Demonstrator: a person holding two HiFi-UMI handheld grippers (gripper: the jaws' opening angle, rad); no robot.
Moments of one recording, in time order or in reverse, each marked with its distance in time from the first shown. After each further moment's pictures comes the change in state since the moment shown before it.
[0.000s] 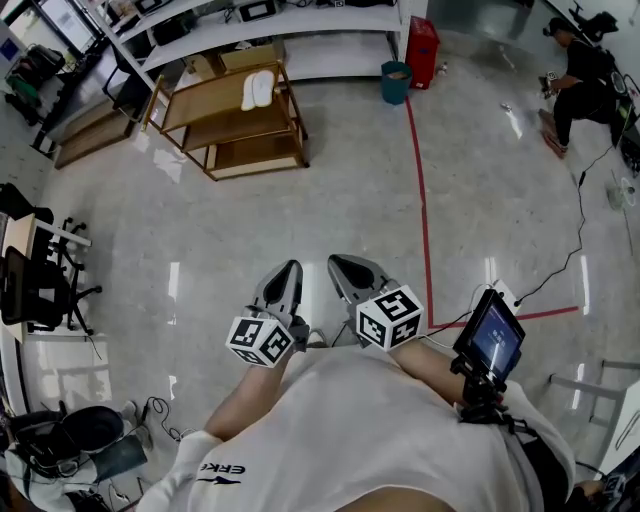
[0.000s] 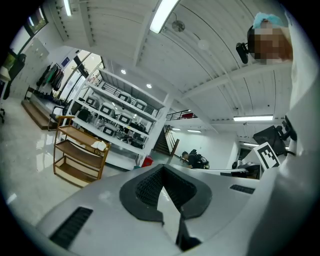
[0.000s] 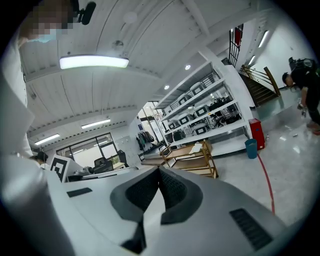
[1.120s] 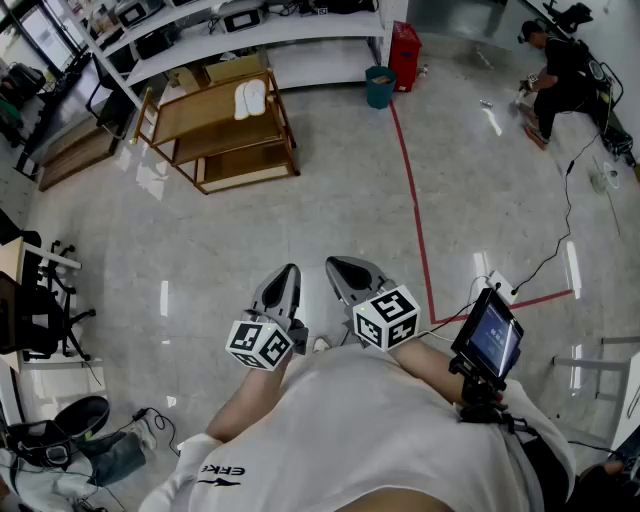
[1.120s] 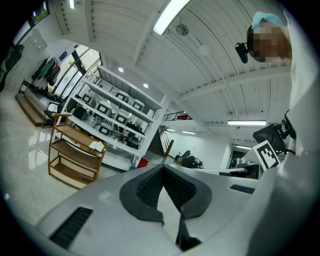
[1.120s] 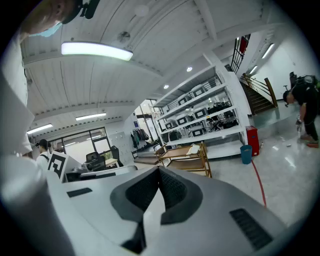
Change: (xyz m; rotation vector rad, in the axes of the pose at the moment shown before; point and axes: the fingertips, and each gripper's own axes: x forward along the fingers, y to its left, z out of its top) left arm -0.028 0.045 0.017 -0.019 0.007 -0.082; right arm 0.039 0.039 -0.009 -0.060 0.013 -0.092
